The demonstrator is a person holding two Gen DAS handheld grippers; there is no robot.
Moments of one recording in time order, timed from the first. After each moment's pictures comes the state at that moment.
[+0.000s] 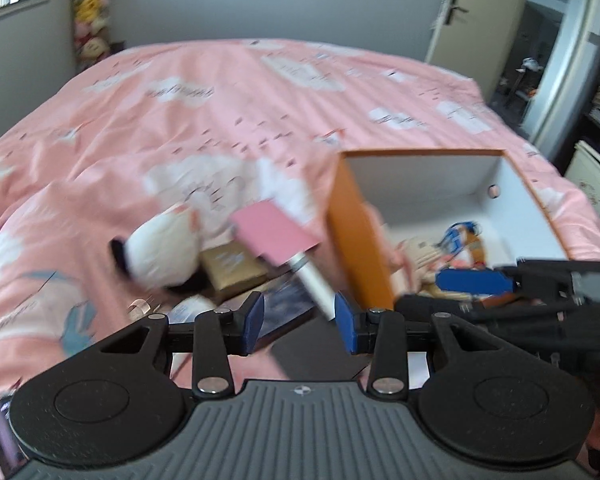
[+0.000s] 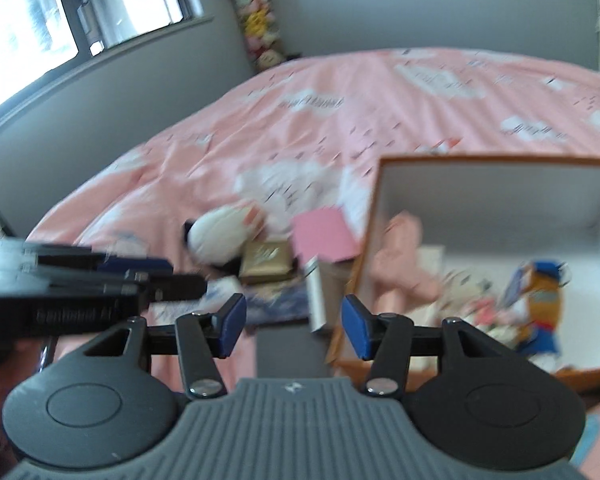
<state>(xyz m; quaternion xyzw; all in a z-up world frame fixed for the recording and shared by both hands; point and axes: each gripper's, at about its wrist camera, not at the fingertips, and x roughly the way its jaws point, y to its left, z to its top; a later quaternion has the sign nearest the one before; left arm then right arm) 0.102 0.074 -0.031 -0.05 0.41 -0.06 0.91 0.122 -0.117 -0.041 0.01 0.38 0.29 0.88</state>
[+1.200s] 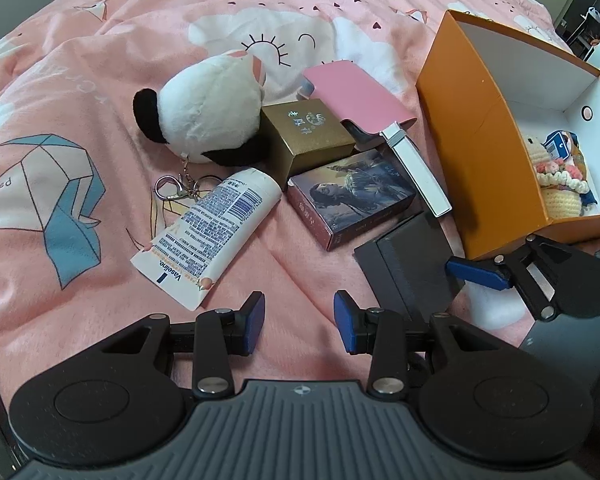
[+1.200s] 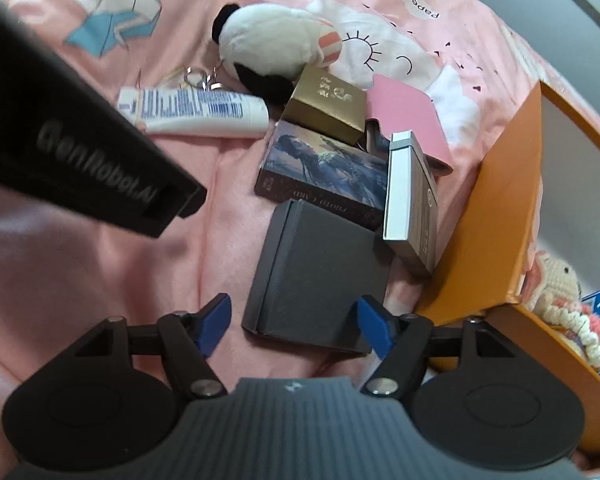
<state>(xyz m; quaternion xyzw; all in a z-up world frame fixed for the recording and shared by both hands) 0.132 0.103 -0.119 -0.05 0.55 -0.01 0.83 0.115 -0.008 -0.160 -0.30 0.43 0.27 0.81</state>
